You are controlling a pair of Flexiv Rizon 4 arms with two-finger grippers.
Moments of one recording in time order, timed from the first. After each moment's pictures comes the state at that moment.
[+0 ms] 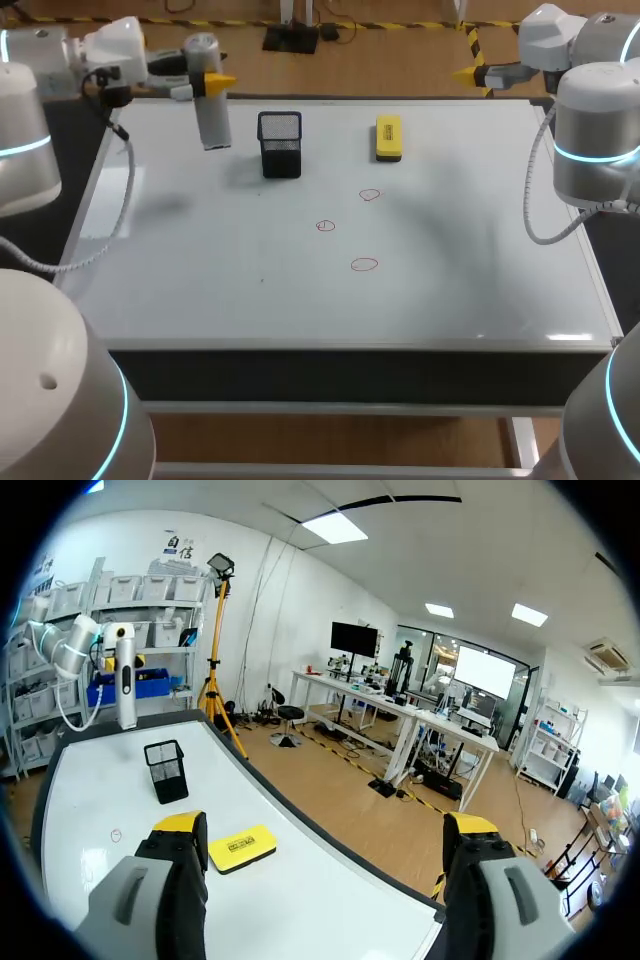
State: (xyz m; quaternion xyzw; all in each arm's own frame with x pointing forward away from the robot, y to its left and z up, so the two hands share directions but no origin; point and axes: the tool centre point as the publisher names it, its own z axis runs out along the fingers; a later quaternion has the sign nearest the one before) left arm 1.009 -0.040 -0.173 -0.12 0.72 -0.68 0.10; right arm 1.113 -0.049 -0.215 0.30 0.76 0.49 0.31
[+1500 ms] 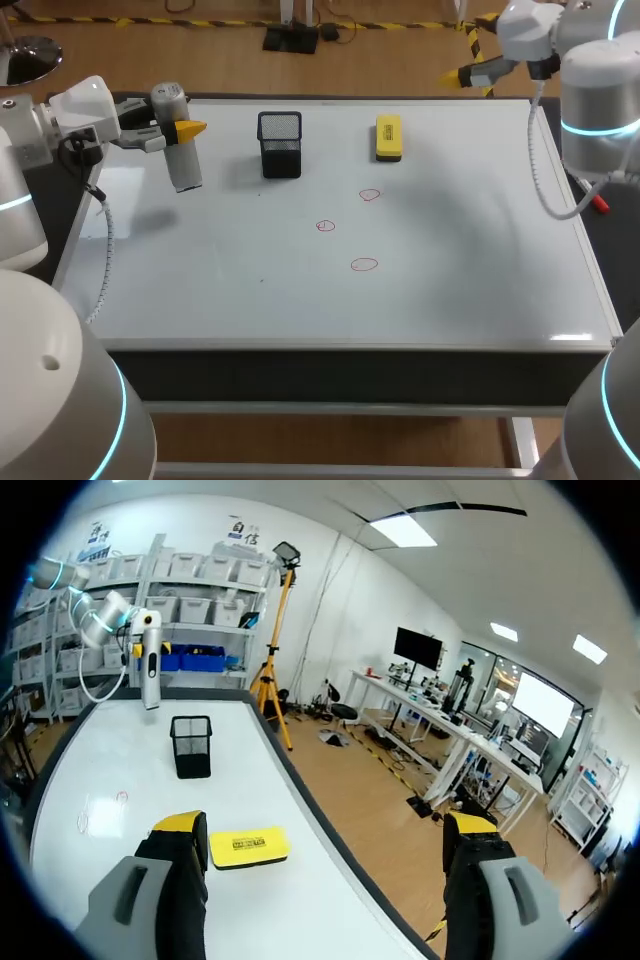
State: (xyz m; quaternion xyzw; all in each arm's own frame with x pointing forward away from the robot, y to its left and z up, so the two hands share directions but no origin) left arm 0.974 0.008 -0.221 -0.17 0.71 -0.67 0.16; right arm 1.143 -0.004 -0.240 0.16 0.82 0.49 0.25
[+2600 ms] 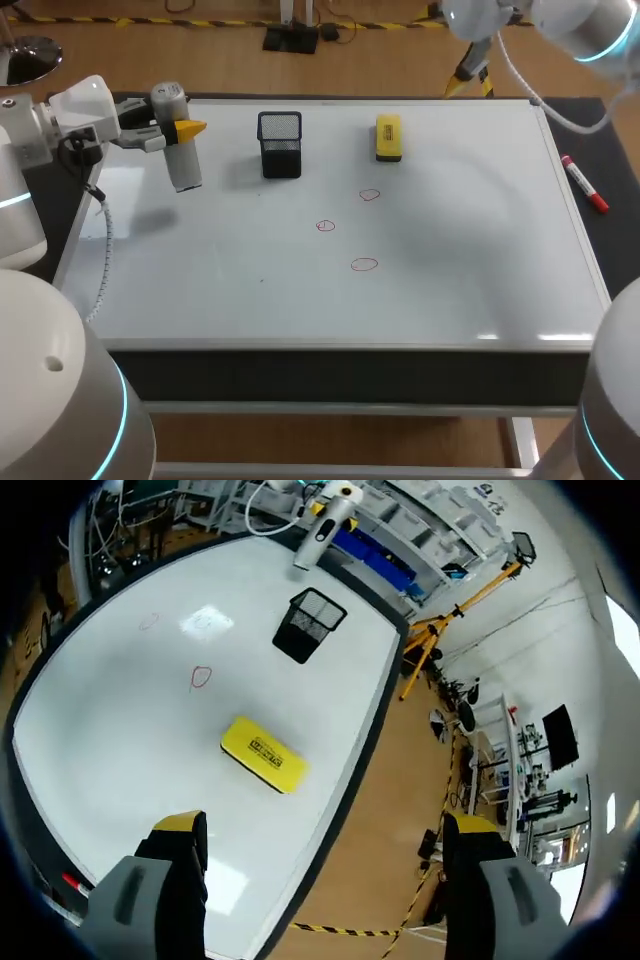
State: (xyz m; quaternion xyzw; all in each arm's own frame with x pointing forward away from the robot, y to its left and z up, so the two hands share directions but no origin) left arm 0.974 0.008 -0.221 -0.17 0.71 -0.66 0.16; right arm 1.165 0.026 -0.272 -0.27 0.92 0.23 0.20
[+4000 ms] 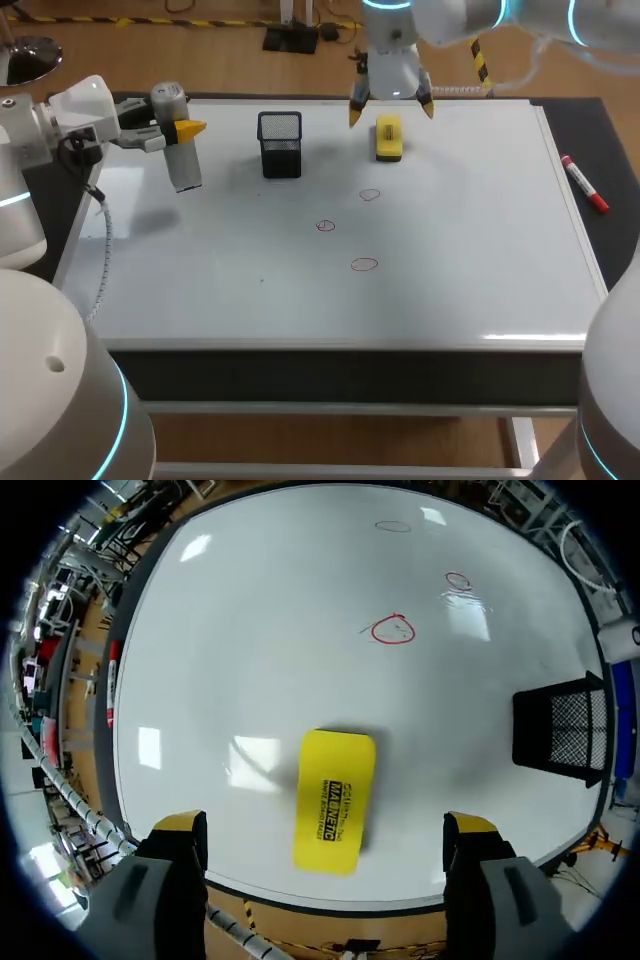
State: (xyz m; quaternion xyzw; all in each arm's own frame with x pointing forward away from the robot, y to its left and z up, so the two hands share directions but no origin) left arm 0.974 0.008 -0.221 -0.17 0.71 -0.67 0.16; right arm 1.125 0.079 -0.391 -0.71 0.70 -0.03 -0.05
